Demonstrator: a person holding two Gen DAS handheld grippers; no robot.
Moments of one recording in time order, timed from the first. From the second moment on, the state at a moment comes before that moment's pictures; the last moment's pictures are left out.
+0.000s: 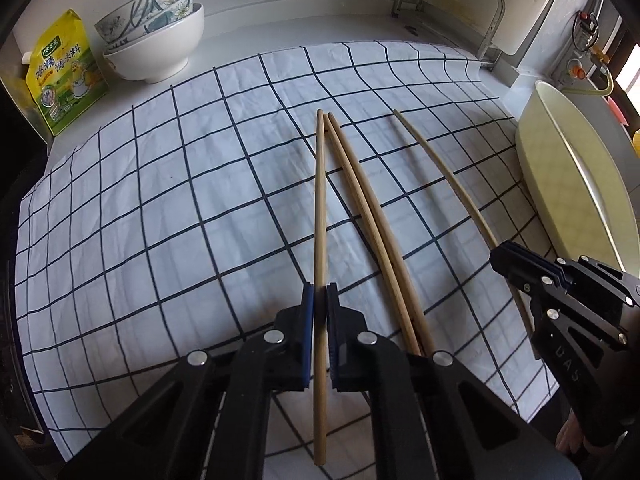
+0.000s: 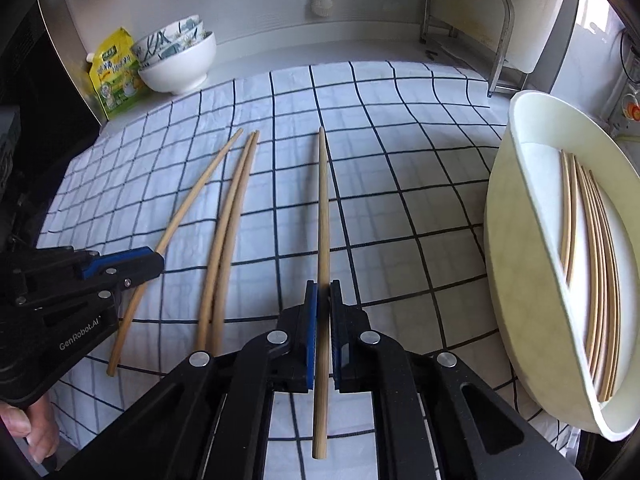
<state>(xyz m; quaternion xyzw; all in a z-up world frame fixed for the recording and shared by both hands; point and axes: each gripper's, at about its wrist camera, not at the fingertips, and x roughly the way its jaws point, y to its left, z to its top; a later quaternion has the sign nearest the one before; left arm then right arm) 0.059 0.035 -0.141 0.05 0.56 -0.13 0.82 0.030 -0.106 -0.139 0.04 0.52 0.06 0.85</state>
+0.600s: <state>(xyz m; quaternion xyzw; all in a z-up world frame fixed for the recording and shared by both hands) 0.050 -0.005 -0.062 0.06 0.52 -0.16 0.84 0.005 -0.149 -0.058 0.05 0.46 0.08 0.88</state>
